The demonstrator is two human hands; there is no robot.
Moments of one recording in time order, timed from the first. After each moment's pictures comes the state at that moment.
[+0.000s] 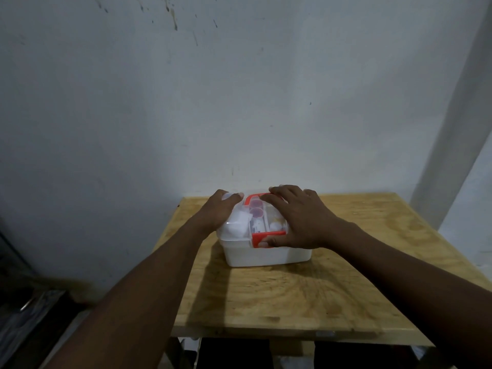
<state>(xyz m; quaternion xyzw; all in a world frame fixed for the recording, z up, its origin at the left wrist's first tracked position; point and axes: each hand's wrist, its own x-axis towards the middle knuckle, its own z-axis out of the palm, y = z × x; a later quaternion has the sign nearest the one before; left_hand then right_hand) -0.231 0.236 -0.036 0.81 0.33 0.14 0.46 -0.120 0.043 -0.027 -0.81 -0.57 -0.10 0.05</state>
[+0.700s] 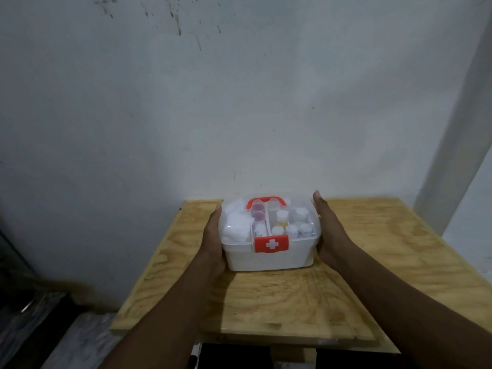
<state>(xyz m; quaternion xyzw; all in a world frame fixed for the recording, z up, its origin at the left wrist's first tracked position) -0.256 0.200 -0.076 0.48 0.24 0.21 0.82 -0.108 0.033 -0.063 -0.57 -0.11 0.31 0.75</state>
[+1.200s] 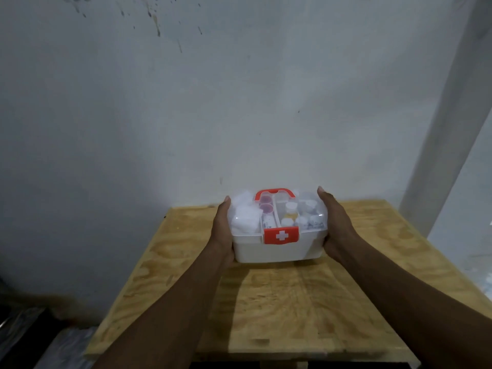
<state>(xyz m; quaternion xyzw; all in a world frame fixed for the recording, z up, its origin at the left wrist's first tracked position) -0.200 0.195 -0.069 0.46 0.26 0.19 0.83 -0.066 0.020 -0.056 -0.57 -0.07 0.25 0.78</state>
